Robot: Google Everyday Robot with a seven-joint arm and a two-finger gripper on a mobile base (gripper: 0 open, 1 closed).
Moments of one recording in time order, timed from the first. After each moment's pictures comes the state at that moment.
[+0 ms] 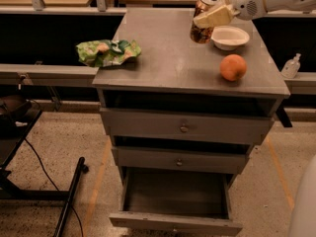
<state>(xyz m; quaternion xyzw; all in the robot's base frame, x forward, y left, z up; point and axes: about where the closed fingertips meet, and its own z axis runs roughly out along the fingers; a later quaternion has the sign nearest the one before) 0.713 -0.136 1.010 -0.52 0.66 0.18 0.50</state>
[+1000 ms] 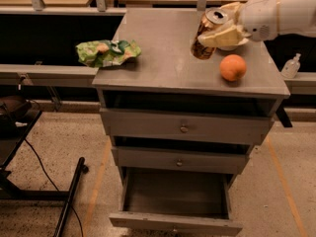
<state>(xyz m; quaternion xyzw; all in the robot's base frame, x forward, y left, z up) 0.641 -0.133 1.001 -0.56 0.60 0.21 0.53</state>
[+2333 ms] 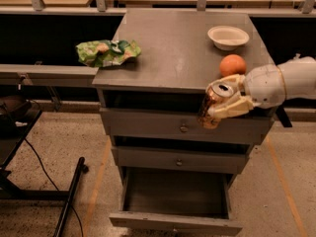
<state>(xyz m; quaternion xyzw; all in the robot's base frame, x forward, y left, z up) 0.535 -0.151 0.866 -0.60 0.60 0.32 0.42</state>
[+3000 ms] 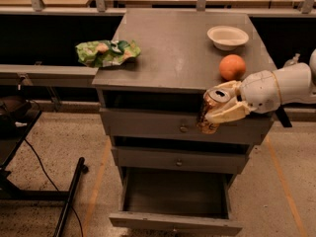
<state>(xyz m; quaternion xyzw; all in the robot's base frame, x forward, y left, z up) 0.531 -0.147 0.846 -0.59 0.62 0.32 0.40</state>
